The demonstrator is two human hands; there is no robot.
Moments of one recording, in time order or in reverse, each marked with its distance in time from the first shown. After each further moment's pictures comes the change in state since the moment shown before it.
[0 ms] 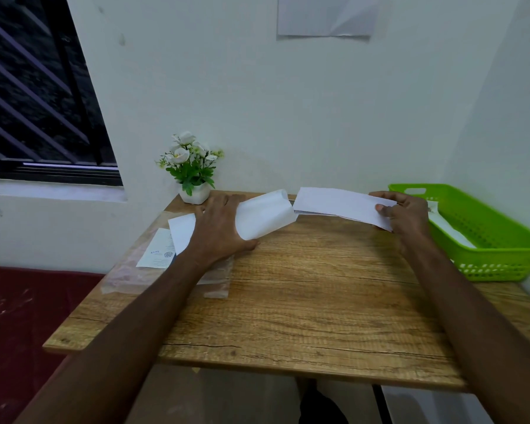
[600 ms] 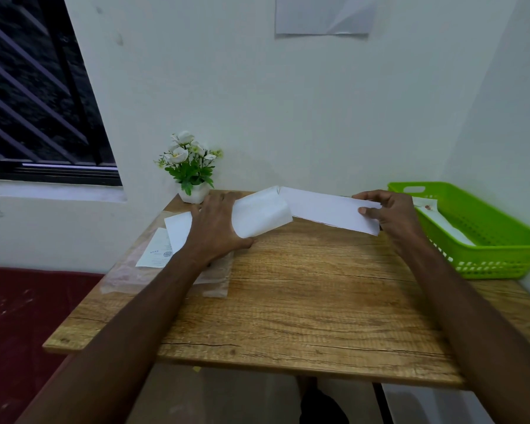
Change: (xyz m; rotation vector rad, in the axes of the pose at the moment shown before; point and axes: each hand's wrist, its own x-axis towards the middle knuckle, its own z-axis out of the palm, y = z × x) left_hand 0.001 -0.005 -0.001 0.002 0.020 -0.016; right_hand -0.009 -0.002 0.004 -0.054 -0.238 -0.126
